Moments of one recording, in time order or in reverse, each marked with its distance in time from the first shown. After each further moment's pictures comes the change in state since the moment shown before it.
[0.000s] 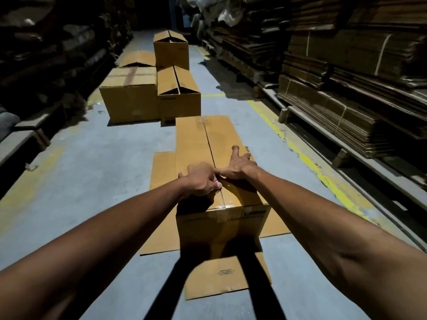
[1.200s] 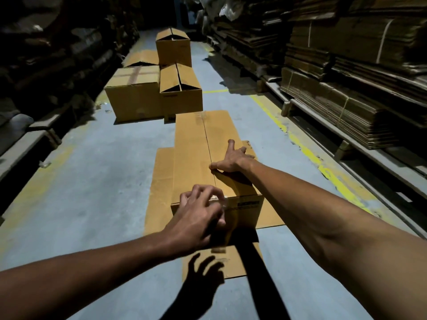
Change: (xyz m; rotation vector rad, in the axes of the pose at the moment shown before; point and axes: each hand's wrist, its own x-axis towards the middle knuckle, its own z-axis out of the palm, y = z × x) left_hand -0.135 0.014 0.073 0.257 0.376 0.475; right_hand -0.002 0.008 0.001 0.048 -0.030 -0.036
